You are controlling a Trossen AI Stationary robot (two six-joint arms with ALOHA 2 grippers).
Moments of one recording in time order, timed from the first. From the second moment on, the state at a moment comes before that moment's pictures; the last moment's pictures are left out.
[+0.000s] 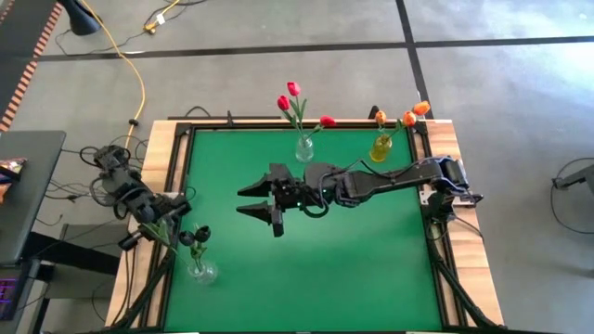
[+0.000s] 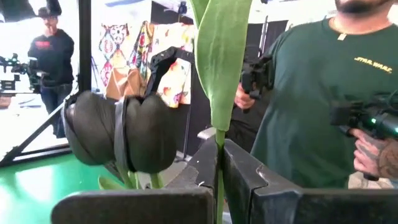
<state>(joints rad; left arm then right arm) -0.73 0.05 0.38 -0.14 0.10 -0.15 0.15 1.87 1.73 0.22 0.03 0.39</state>
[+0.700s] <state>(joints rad) -0.73 0.05 0.36 -0.21 0.11 -0.06 0.15 1.87 1.73 0.22 0.03 0.53</state>
